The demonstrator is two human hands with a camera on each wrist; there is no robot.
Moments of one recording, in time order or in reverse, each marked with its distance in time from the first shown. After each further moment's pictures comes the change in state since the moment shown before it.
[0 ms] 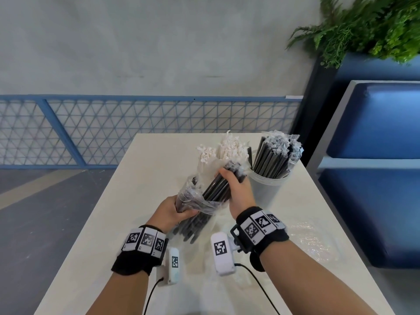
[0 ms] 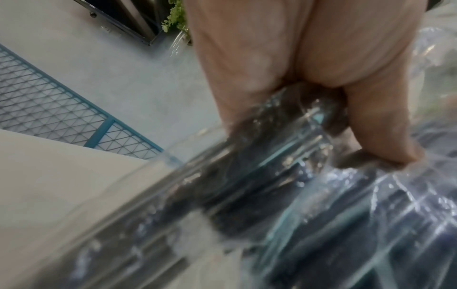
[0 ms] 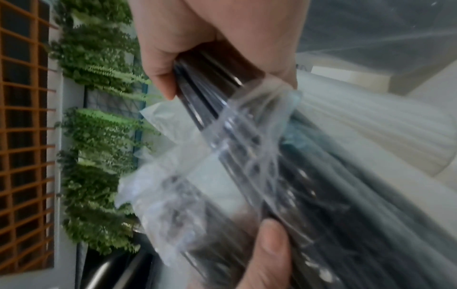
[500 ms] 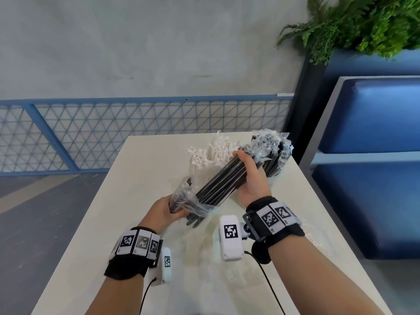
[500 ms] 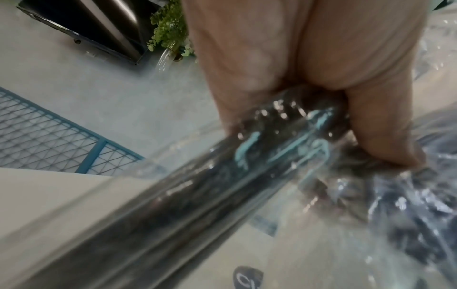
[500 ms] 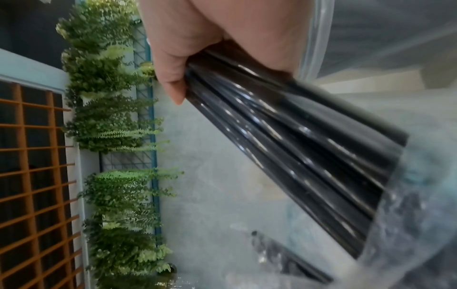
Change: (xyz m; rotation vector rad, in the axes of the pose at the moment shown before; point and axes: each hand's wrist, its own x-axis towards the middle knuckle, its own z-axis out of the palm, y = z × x) left_hand 0.004 0.012 0.000 0.114 -0.006 0.032; right_hand 0.009 -0.042 -0.019 0.307 0.048 0.036
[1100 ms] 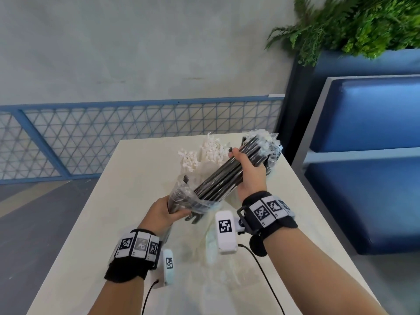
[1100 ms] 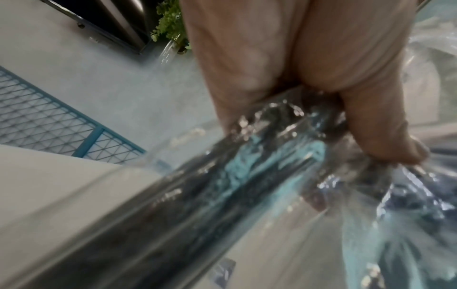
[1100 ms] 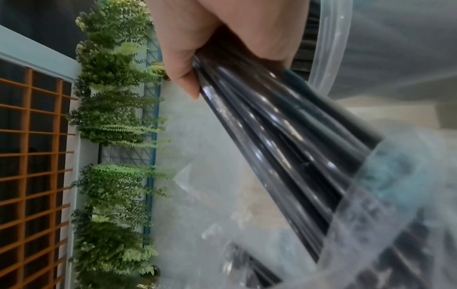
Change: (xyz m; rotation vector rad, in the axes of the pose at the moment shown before) left_hand 0.001 0.016 0.013 -0.046 0.023 -0.008; right_hand -0.002 -0.018 0.002 -0.042 0.134 -0.118
